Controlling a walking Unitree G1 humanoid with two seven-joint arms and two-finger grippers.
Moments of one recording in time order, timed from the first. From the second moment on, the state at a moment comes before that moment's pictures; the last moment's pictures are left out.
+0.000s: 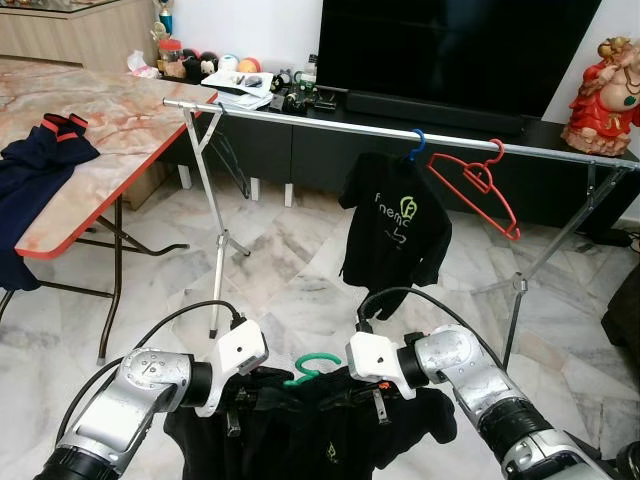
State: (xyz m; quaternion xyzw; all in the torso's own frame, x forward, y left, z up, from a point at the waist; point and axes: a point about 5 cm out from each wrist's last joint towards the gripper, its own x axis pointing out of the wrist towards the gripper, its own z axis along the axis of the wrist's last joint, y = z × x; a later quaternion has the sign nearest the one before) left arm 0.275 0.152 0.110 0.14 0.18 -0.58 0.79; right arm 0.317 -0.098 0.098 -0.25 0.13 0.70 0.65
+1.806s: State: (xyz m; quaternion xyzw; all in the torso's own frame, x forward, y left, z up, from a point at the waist) left arm 0.268 0.162 0.074 0.11 0.21 -0.49 0.84; right arm 0.344 -0.133 0.102 -0.31 0.11 0.51 0.80
